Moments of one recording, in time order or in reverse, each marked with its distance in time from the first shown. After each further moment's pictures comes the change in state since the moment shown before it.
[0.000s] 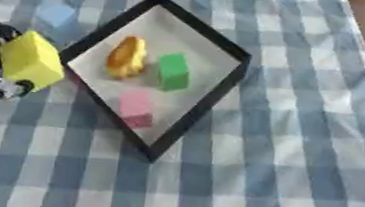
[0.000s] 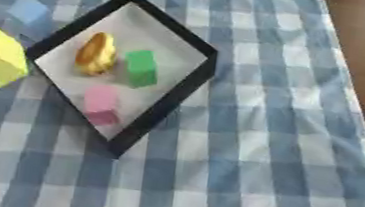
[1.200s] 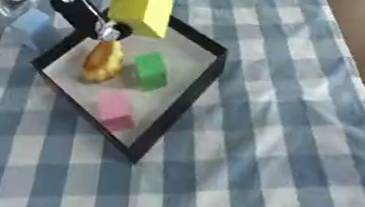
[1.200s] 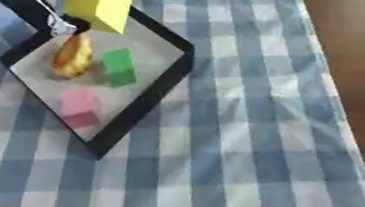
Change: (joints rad) left arm -0.547 -0.403 -0.265 0.434 -0.280 -0.398 -0.163; right arm -0.063 -0.078 0.025 0.000 -0.071 -0.050 0.036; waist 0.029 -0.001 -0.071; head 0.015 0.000
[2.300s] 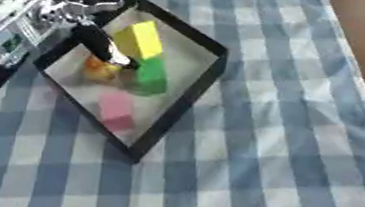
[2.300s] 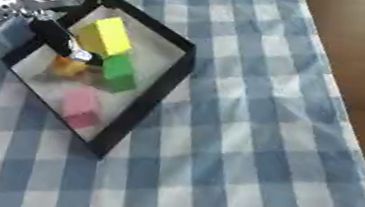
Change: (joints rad) left arm 0.016 -0.080 0.088 0.111 -0.172 -0.057 -0.013; right arm 0.010 -0.001 0.003 0.000 0.006 0.011 0.000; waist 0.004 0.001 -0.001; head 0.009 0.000
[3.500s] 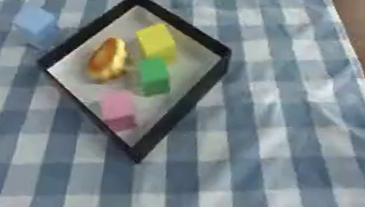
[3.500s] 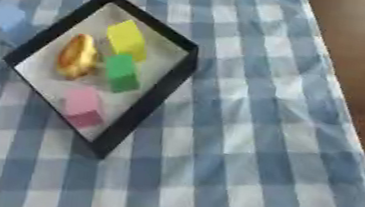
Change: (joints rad) left arm 0.093 0.262 0.209 -0.041 0.226 -0.001 -0.084; right arm 0.026 0.001 -0.004 0.000 0.018 -0.014 -0.015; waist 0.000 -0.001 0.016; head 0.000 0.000
